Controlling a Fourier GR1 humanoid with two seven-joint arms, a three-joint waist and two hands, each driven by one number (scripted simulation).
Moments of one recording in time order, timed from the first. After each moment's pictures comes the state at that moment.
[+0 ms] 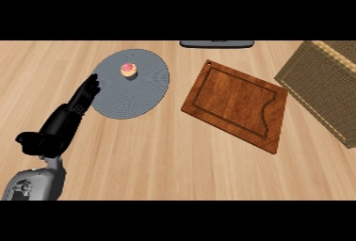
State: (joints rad) left arm -0.17 0.16 0.07 -1.59 -0.09 -0.24 0.02; right arm -0.78 -0.53 -0.45 -1.01 0.96 -0.56 0.57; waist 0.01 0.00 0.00
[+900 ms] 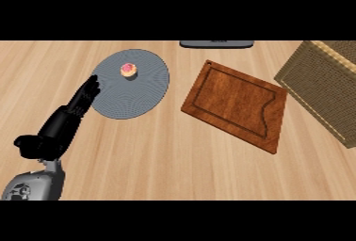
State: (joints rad) left arm -0.16 0.15 0.07 -1.62 -0.09 -0.25 0.04; right arm -0.81 -0.62 -0.53 -0.87 0.67 -0.70 0.27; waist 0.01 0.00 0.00
